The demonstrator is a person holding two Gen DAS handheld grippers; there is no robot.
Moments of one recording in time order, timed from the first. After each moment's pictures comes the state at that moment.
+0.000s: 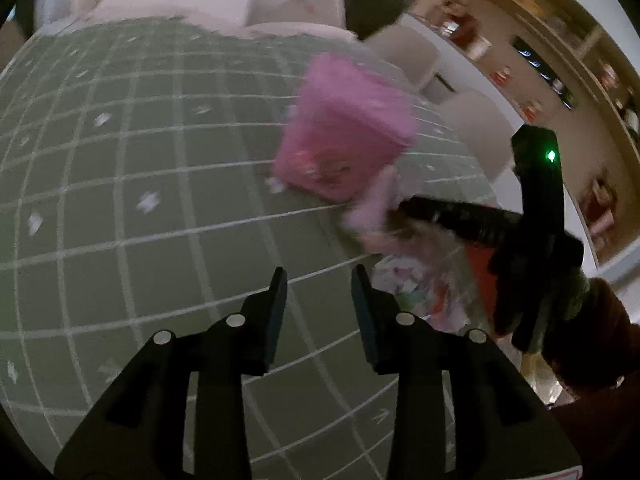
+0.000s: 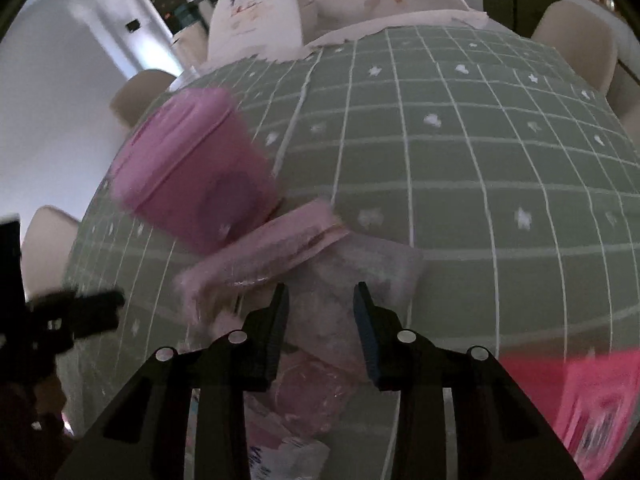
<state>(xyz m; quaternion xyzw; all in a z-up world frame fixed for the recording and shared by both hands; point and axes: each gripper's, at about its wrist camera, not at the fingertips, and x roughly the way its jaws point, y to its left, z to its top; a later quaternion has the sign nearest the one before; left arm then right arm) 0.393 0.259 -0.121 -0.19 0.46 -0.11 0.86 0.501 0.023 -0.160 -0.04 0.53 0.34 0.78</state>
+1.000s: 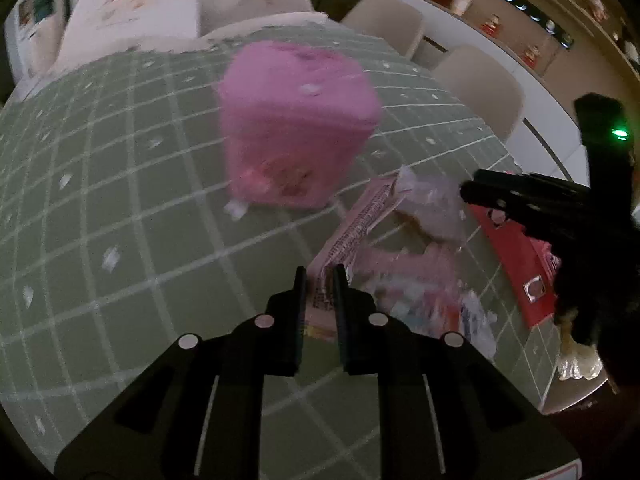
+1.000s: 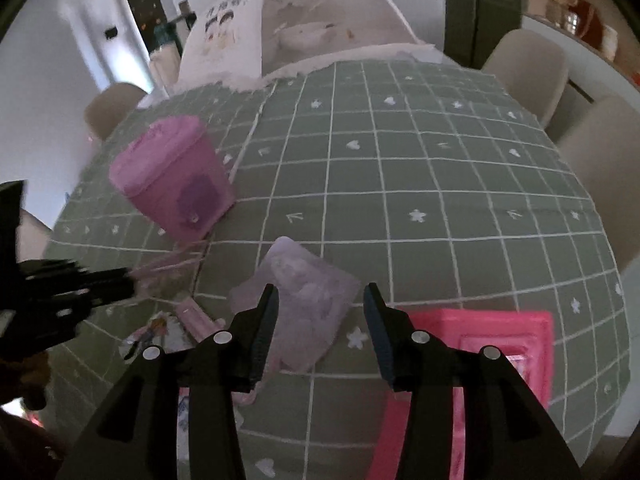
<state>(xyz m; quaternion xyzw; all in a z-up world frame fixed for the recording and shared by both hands) 0.418 0.228 -0.126 -0.10 0.49 -0.09 0.86 0.491 -0.021 -0.132 -0.07 0.49 0.27 0.83</state>
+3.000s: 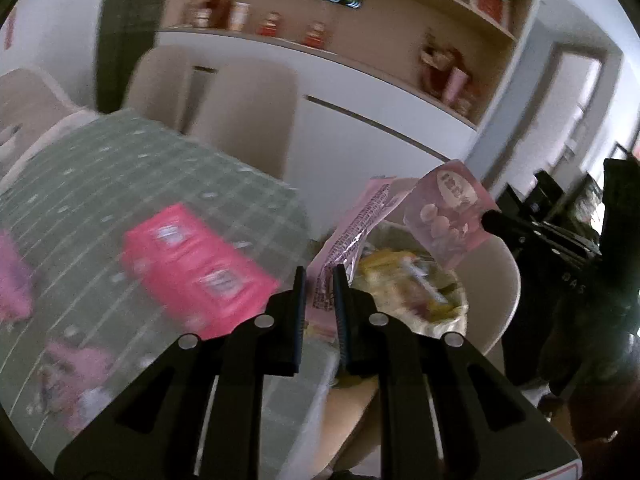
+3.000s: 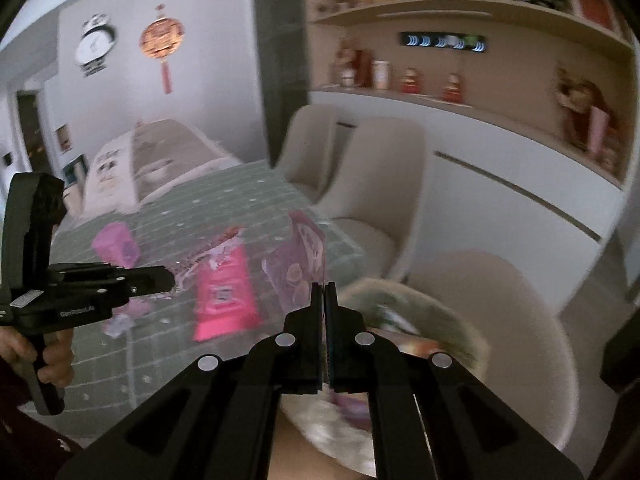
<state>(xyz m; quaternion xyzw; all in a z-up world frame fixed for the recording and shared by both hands) 0.336 -0.059 -0.015 0.00 0.38 -0.39 0.84 0.224 -0.296 0.011 0.03 0.33 -0.02 0.94</state>
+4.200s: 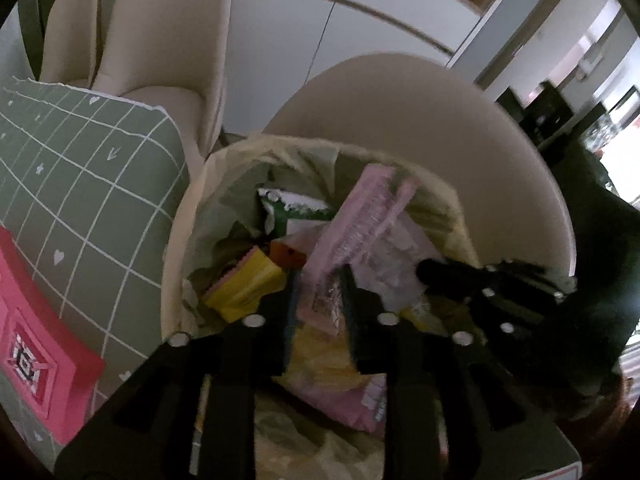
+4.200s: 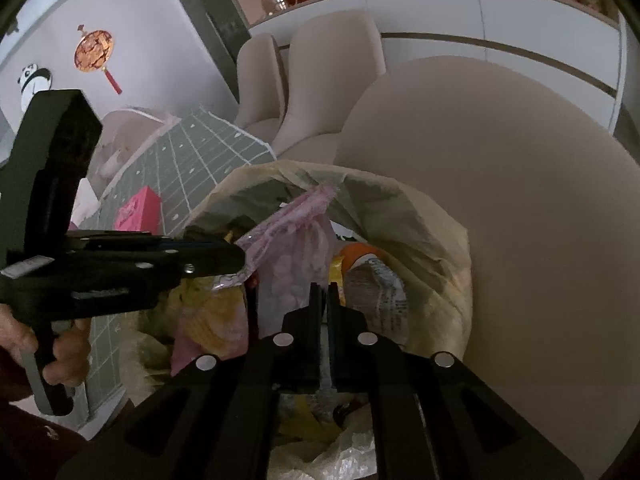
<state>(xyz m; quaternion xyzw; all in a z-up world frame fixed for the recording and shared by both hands) 0.391 -0.254 -0.116 0.09 0.53 -0.41 0.73 0.263 -0.417 -0.137 0.18 0.43 -0.01 0.88</state>
